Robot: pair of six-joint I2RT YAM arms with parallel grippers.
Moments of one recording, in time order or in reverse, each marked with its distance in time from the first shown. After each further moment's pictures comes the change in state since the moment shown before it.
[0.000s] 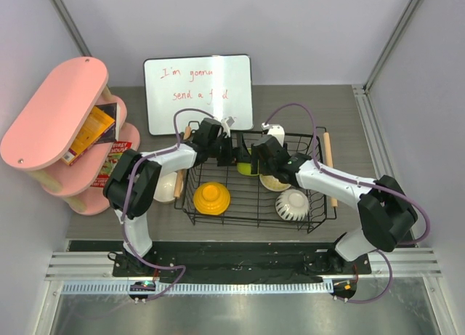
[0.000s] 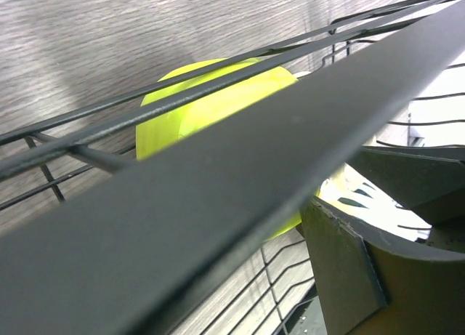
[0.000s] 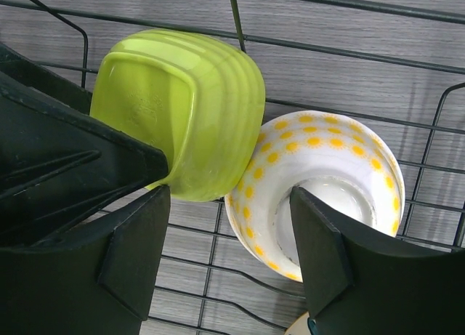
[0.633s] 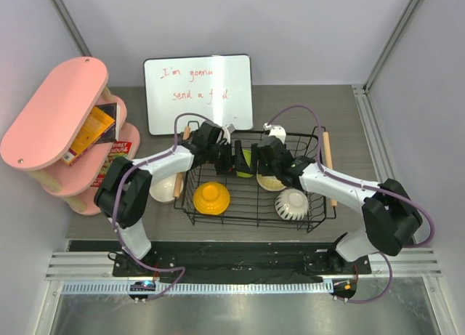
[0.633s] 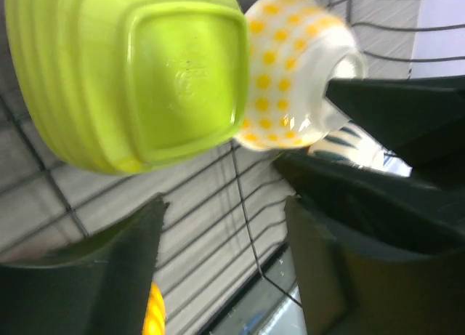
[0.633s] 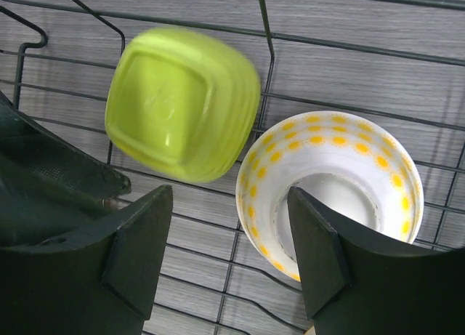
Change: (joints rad) left arm -0.023 -0.108 -0.016 -0.188 0.032 -0.018; right arm -0.005 -0.045 -0.051 0.077 -0.074 0.019
